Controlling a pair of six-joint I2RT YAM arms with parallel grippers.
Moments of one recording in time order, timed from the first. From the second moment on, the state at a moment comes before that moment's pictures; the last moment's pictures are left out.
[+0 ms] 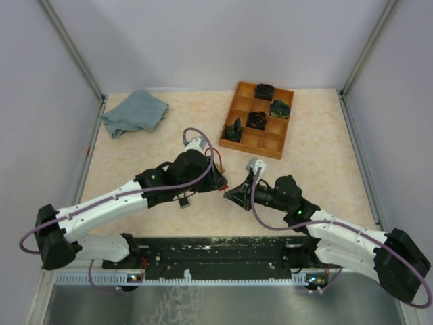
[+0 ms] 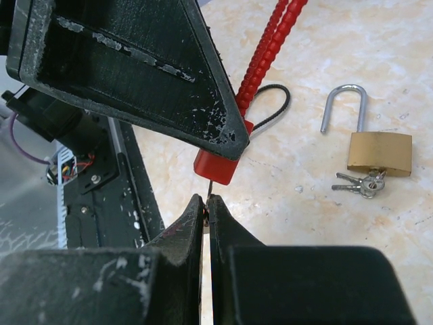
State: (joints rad) left arm -1.02 1.23 1.02 -0.43 -0.19 -0.95; right arm 0.79 0.91 0.31 0.50 -0.39 0.30
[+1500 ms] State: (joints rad) left arm -1.01 1.23 1.01 -0.43 -0.17 -0.94; right arm 0.73 0.97 0.45 0.29 -0.50 0.22
